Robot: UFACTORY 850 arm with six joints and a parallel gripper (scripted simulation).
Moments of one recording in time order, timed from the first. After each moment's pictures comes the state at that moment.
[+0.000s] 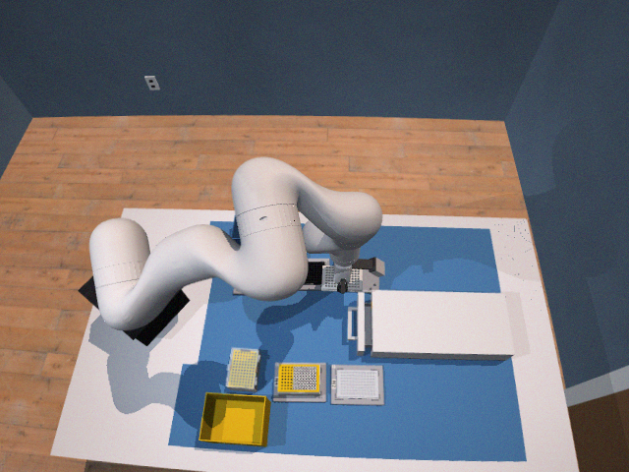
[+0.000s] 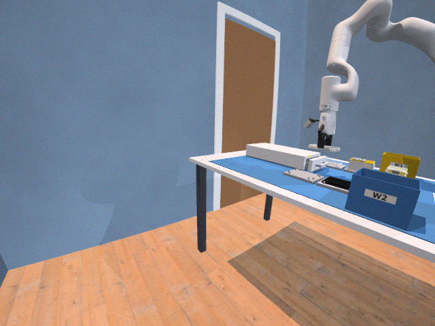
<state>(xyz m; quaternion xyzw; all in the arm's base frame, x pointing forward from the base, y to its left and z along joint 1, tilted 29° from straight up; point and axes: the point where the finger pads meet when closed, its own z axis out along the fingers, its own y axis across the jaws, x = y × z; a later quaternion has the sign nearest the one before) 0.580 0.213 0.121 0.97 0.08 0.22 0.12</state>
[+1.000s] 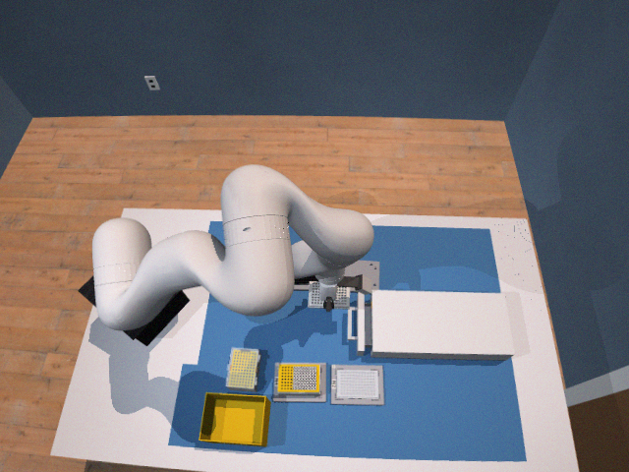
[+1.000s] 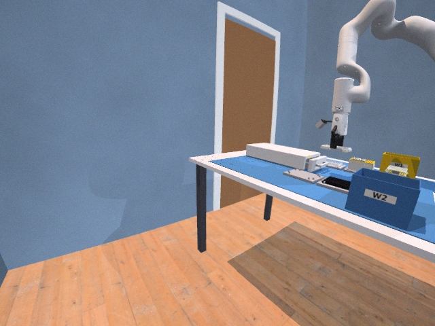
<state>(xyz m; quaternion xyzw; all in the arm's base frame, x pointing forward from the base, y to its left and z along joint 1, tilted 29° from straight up) 0.551 0.150 0.120 0.97 0.08 0.22 0.12</state>
